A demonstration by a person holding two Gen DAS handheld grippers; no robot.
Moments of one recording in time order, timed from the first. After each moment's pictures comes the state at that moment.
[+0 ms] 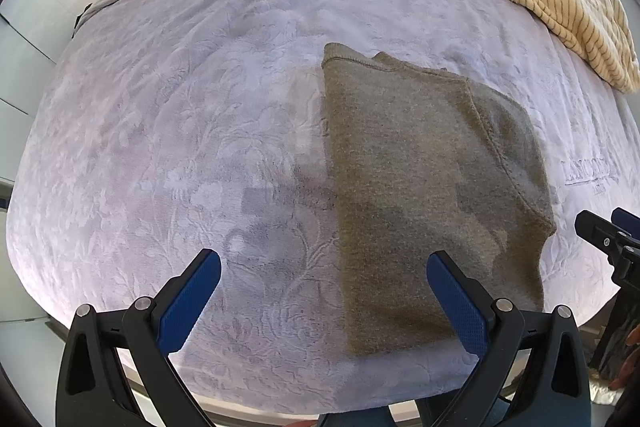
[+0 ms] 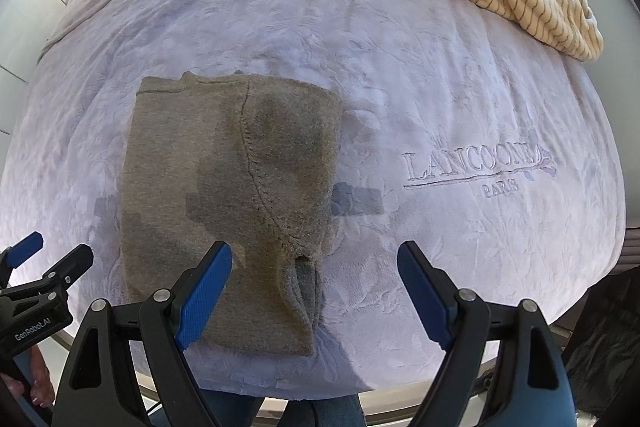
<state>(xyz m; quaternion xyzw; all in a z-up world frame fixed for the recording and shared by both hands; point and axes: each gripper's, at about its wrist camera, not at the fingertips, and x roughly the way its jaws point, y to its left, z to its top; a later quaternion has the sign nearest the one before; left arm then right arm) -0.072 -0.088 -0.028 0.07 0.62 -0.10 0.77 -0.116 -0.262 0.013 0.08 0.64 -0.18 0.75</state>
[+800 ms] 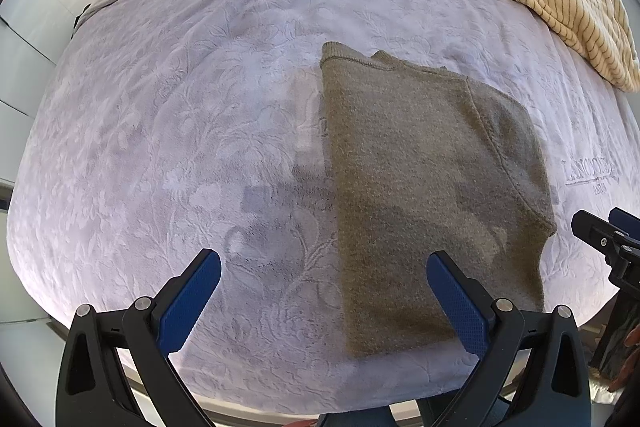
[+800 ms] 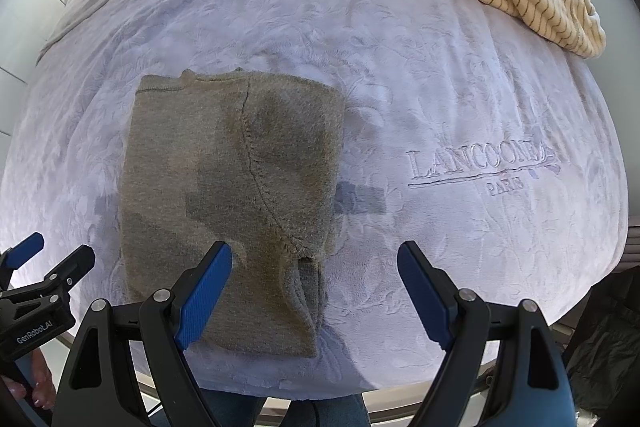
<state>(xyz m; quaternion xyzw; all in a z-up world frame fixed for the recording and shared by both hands) -0.072 -0.090 -0.029 0.07 0.62 -0.10 0.77 -0.113 -0.264 0.010 0.08 0.64 -0.17 0.74</state>
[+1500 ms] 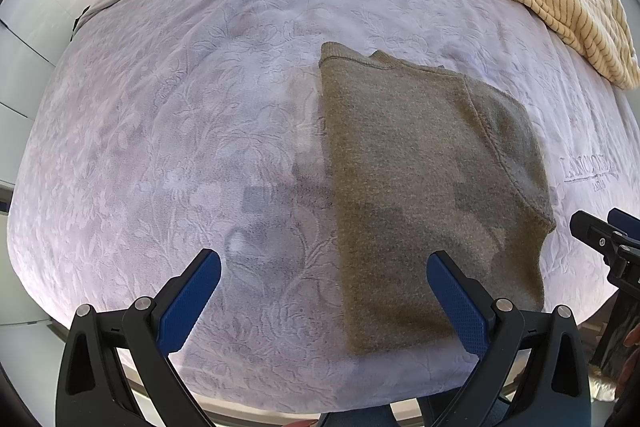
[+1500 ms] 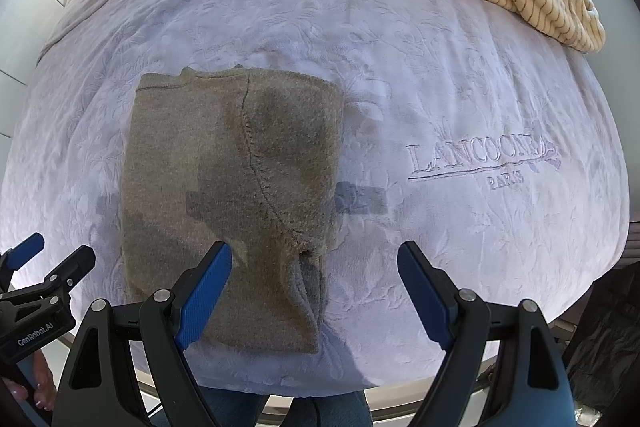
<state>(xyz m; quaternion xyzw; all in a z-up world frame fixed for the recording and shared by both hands) -0.075 -0.091 -0.029 0.07 0.62 -0.10 0.77 -0.115 -0.263 0.009 0.09 0.64 -0.18 0.74</state>
